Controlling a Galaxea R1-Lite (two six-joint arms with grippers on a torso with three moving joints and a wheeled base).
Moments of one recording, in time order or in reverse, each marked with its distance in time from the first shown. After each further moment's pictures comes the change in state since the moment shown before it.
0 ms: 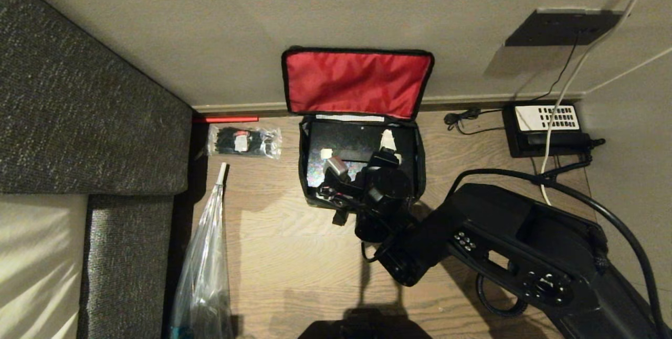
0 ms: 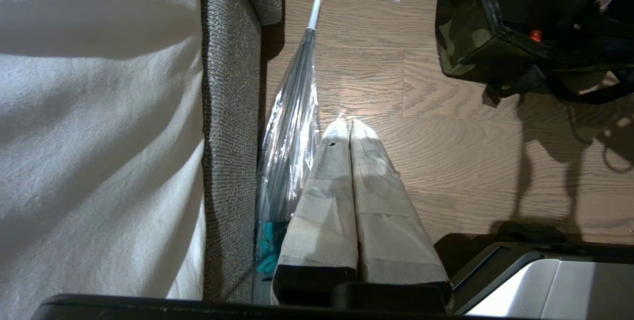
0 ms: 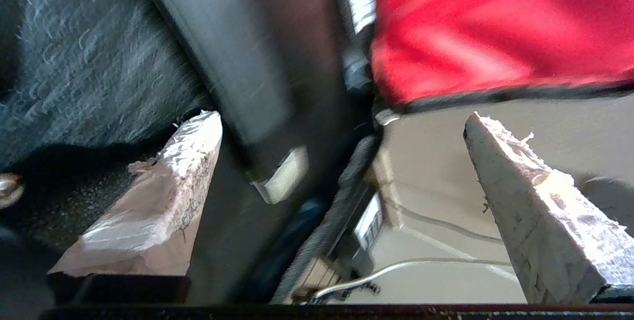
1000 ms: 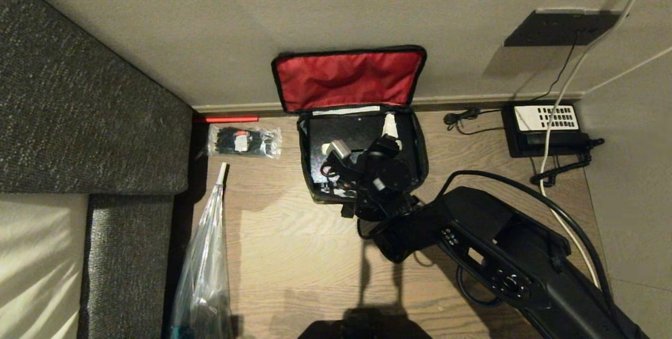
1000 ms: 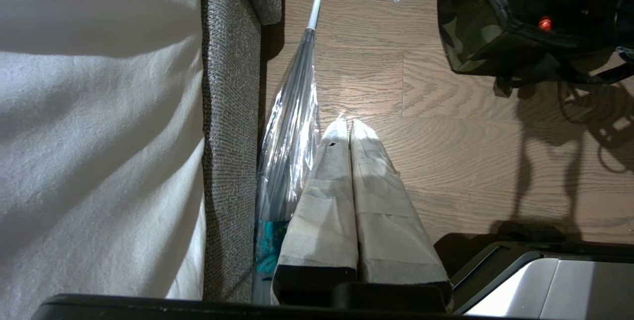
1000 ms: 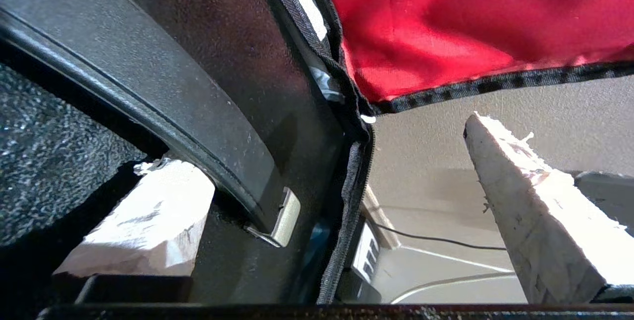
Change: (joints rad) left arm 0.000 0.000 0.000 0.000 0.000 0.000; right arm -0.088 0.163 -0.314 -0.007 0.078 0.000
